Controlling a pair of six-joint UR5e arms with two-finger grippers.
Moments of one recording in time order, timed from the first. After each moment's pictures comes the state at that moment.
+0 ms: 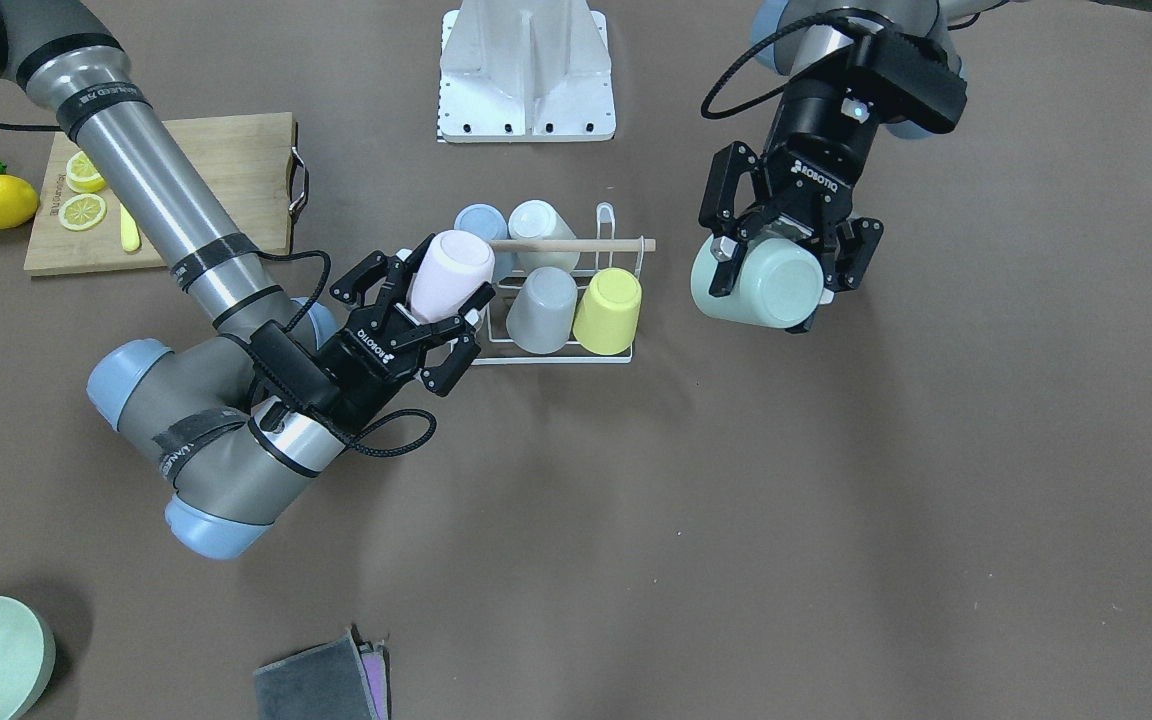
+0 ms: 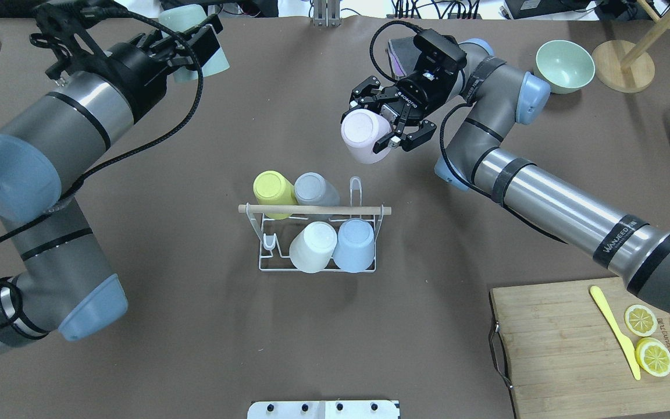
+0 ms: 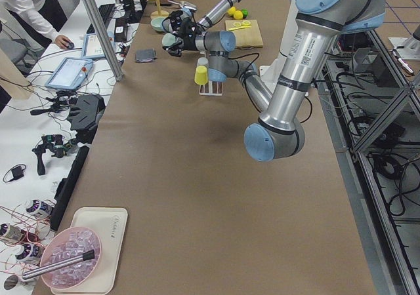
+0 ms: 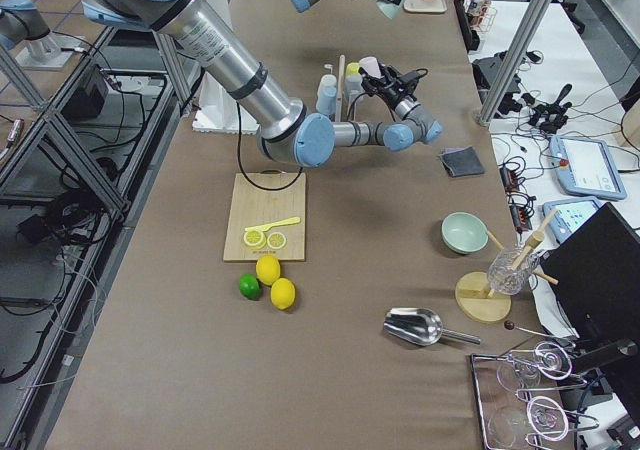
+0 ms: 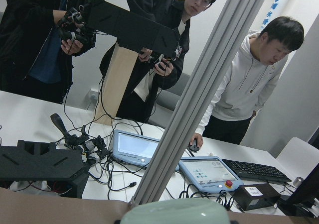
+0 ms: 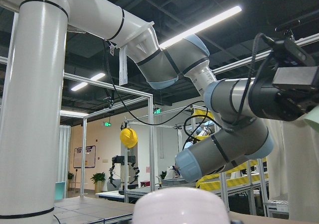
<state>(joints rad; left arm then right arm) -0.62 -1.98 -1.88 -2.55 -1.07 -1.04 0.81 -0.66 0.73 -1.29 3.95 -1.77</state>
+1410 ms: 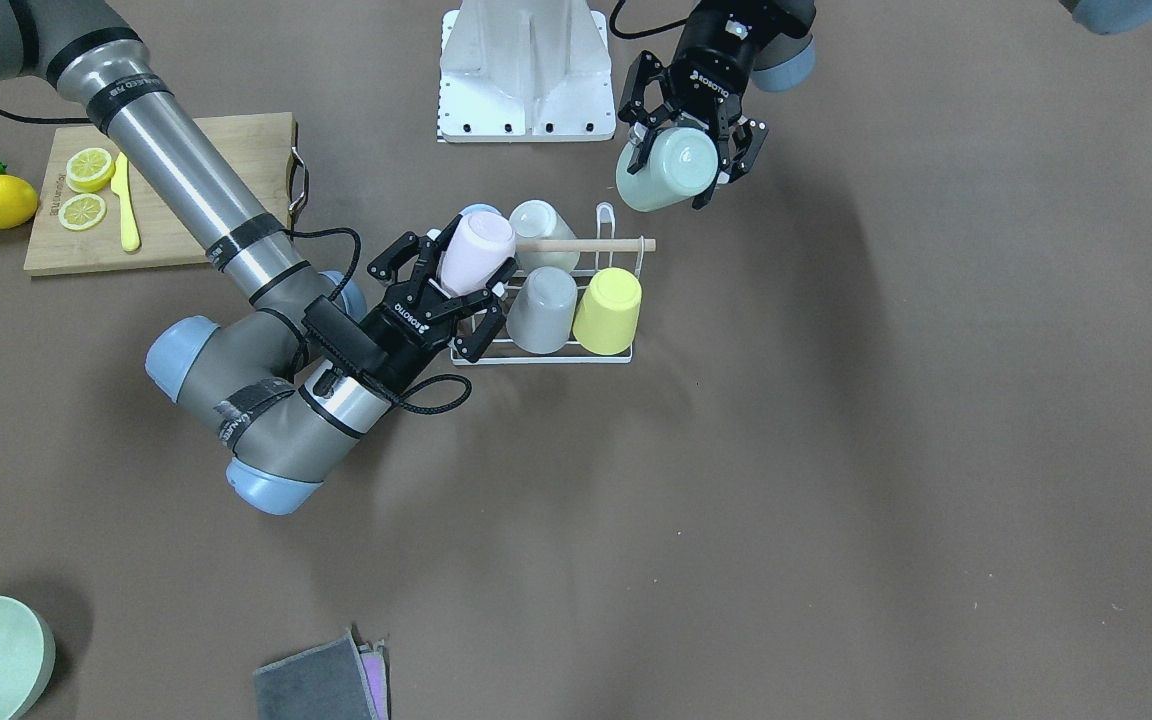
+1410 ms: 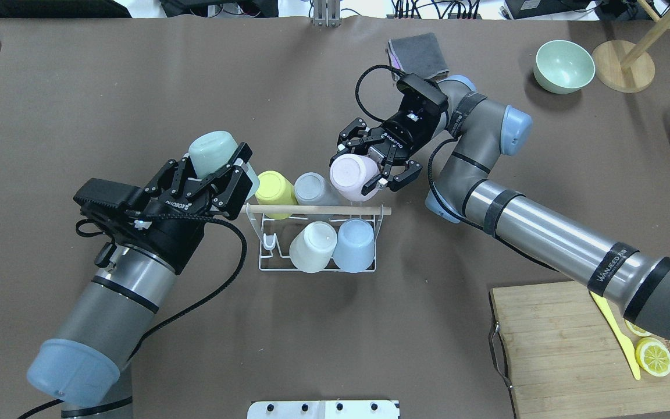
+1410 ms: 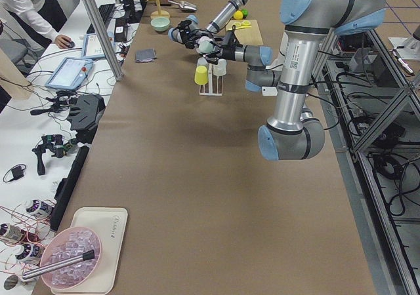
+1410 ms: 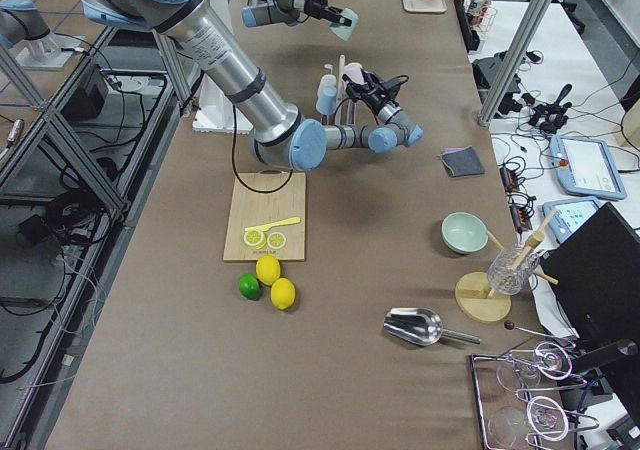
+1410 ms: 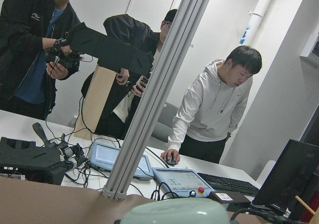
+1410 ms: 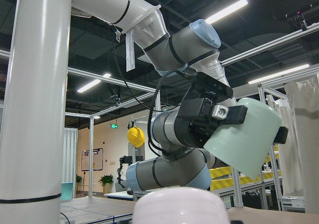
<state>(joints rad) -0.18 -1.90 -1.90 -2.79 -0.56 -0.84 0.74 -0.70 0.76 -1.31 3.93 -1.81</state>
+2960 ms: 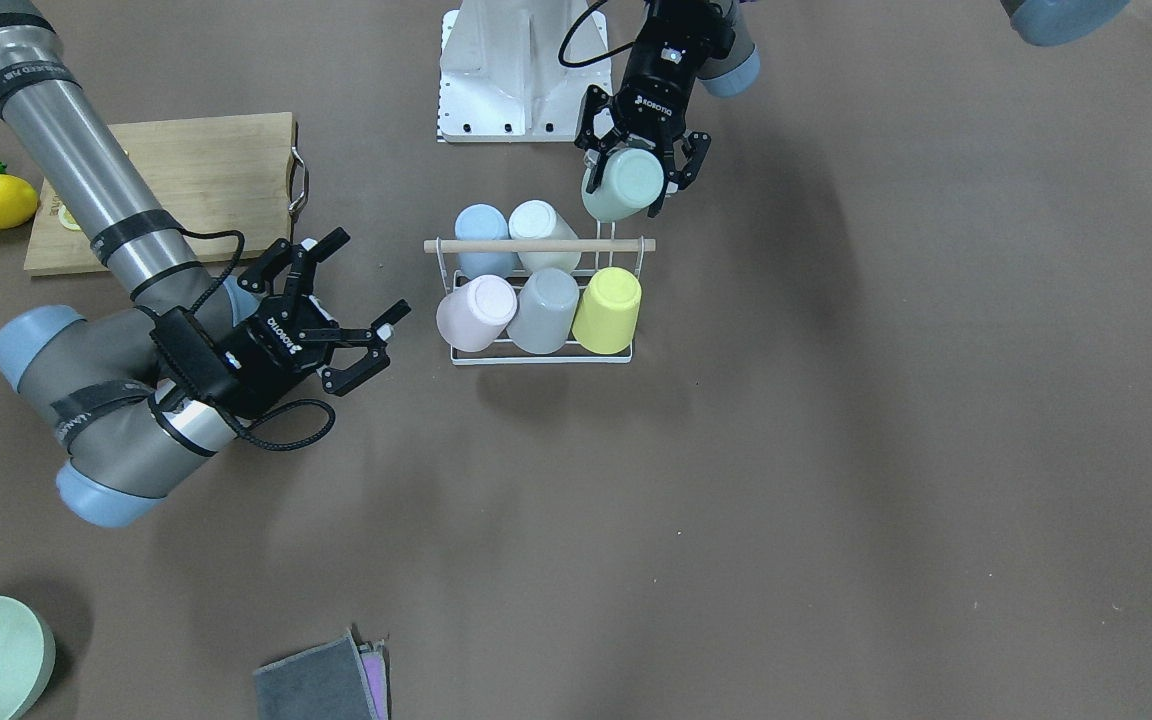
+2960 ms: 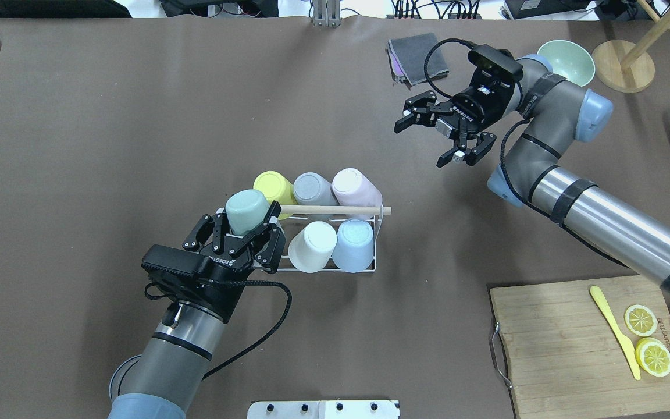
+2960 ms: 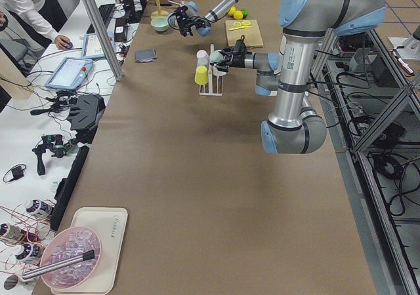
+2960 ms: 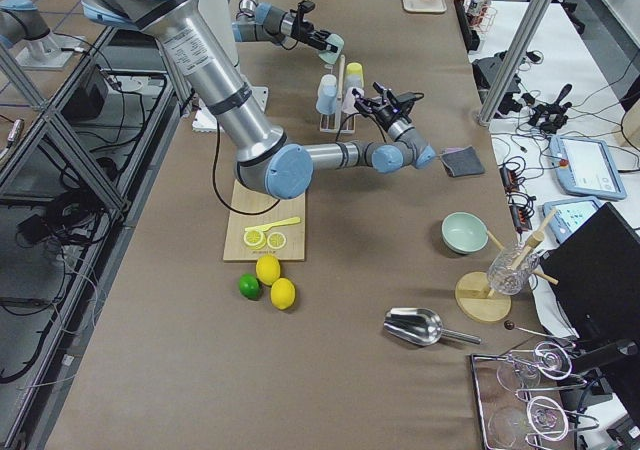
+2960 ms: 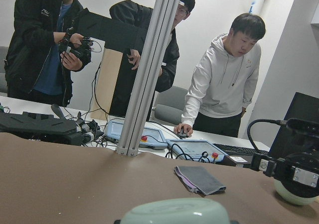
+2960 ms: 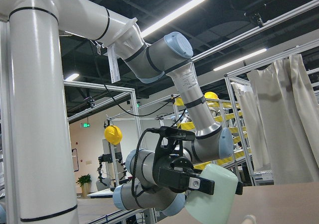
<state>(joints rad) -0.08 -1.98 -1.73 -2.80 -0.43 -0.81 0.88 -0.93 1.02 -1.42 3.95 -1.64</state>
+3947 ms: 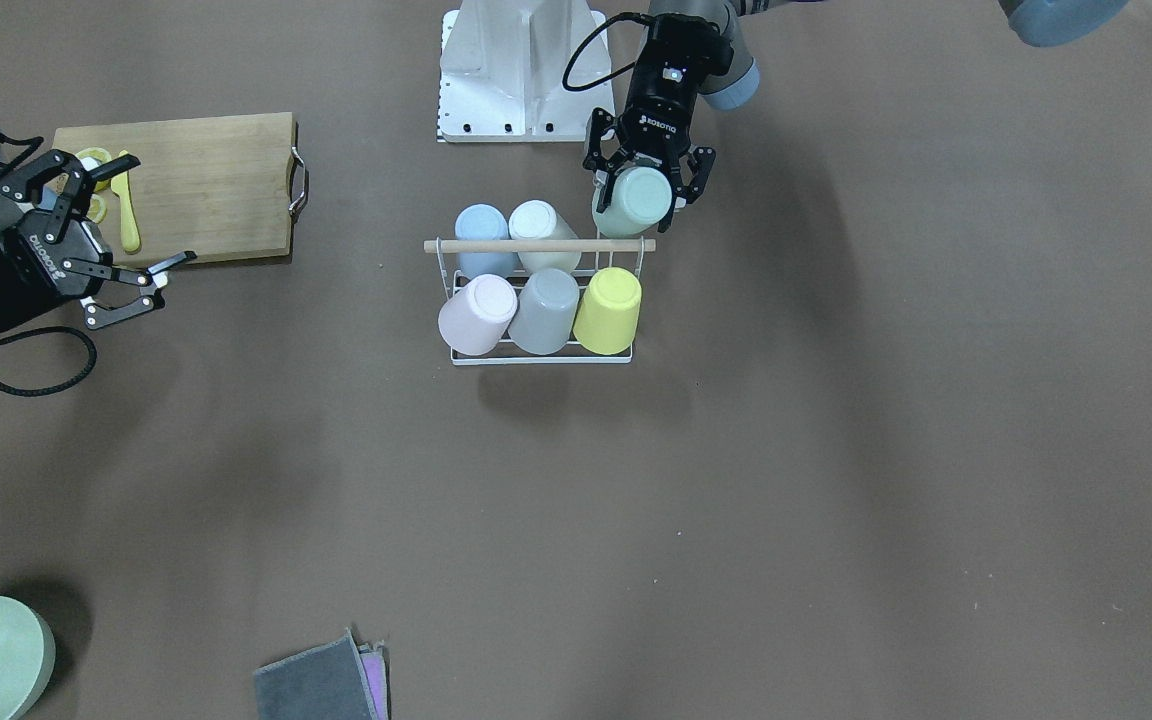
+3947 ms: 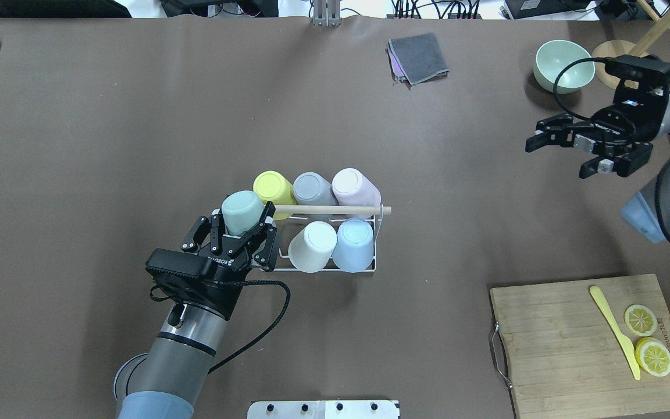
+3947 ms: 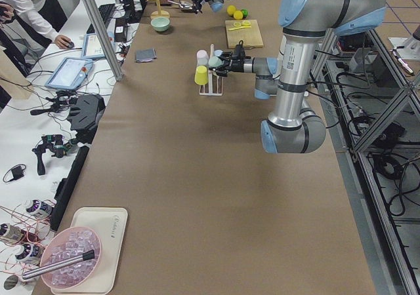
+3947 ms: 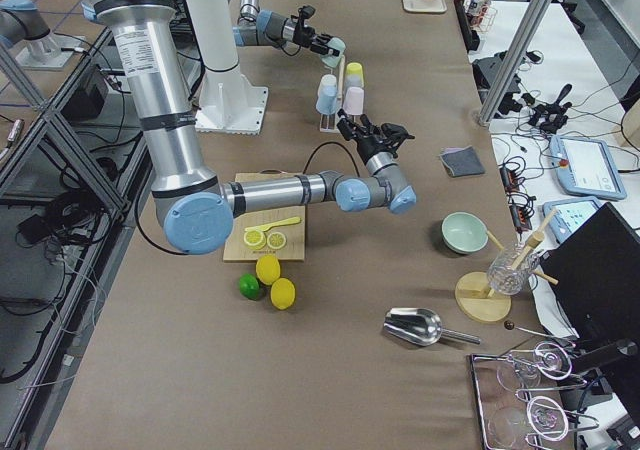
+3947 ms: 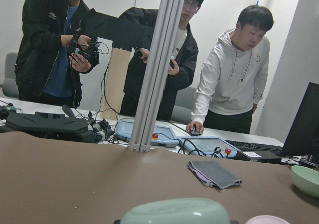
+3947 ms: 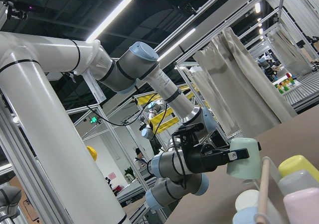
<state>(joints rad) -0.08 -1.98 -1.68 -2.81 -0.39 -0.80 1.02 -1.40 1.47 -1.58 3.94 -1.29</state>
